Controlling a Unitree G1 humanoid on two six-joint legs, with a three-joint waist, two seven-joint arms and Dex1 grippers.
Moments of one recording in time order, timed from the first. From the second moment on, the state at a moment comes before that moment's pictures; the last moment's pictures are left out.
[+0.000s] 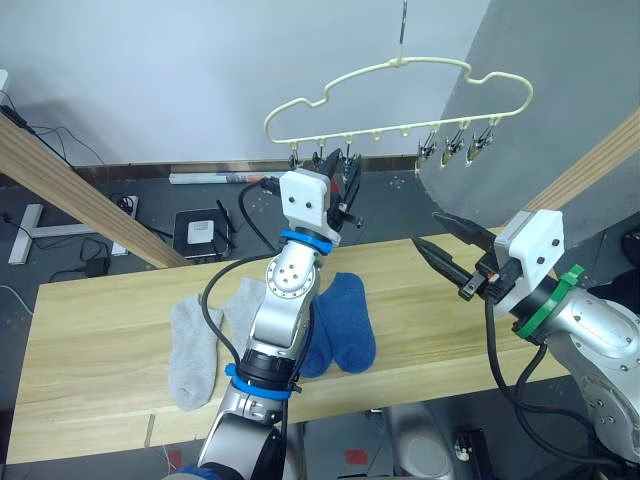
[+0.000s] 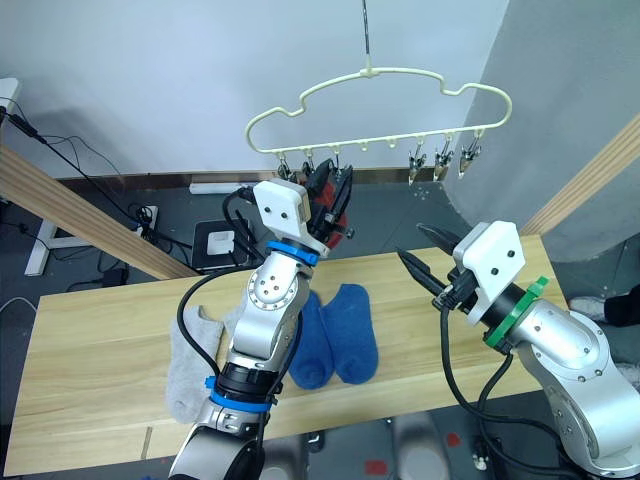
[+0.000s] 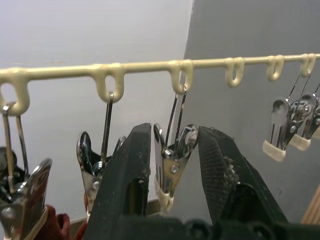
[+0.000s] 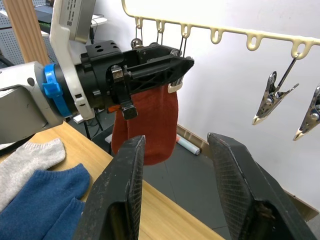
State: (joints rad) left arm -0.52 -0.04 -0.14 0.00 0.00 -0.05 -0.12; right arm -0.14 -0.57 -0.14 -0.87 0.47 0.66 0.46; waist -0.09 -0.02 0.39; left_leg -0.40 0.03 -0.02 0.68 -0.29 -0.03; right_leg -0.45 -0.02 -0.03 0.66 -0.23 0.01
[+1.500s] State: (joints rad) left arm -0.54 -0.02 -0.12 -0.03 -0.07 0.02 -0.20; right arm -0.12 -0.57 -0.13 -0.87 0.46 0.65 0.45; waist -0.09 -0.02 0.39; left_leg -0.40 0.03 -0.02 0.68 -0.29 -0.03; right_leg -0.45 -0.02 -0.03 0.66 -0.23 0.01
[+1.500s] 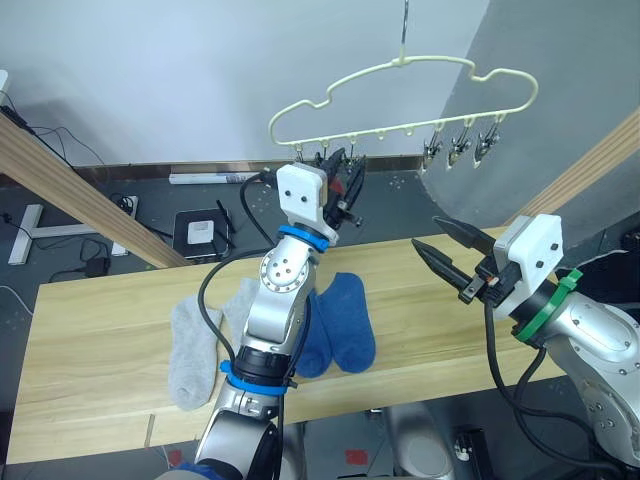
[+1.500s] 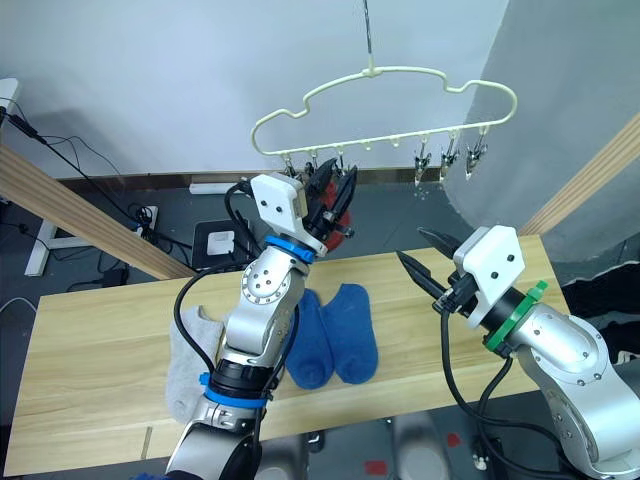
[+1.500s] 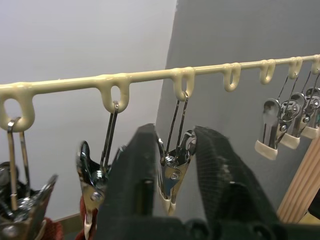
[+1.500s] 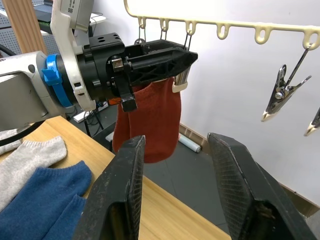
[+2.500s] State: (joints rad) left arm -0.55 -0.06 -0.13 -0.11 0.02 0.17 -0.07; right arm -0.13 -0.59 -0.14 -0.87 0.50 0.65 0.46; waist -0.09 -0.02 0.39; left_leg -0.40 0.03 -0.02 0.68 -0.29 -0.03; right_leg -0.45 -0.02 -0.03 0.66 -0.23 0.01
